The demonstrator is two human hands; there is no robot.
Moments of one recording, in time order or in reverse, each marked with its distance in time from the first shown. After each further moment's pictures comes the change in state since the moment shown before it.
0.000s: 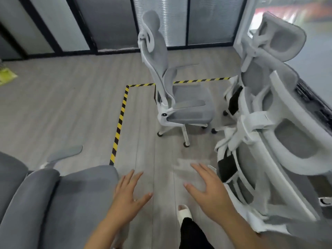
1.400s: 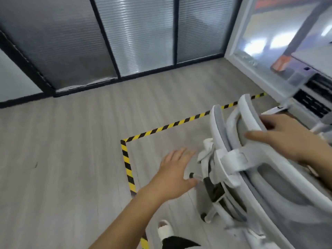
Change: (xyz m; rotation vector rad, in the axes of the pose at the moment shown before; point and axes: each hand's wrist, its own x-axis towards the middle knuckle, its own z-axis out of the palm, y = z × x) left_hand 0.955 0.004 -0.436 0.243 -0.468 0.608; right_hand 0.912 -0.398 -0.006 -0.156 0.236 0.221
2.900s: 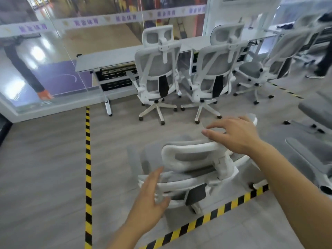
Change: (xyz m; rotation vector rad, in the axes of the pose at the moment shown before) left_hand 0.010 -0.322 -0.230 -0.030 -0.815 0.969; right_hand -0.101 -0.363 0.344 -0.272 0.801 1.198
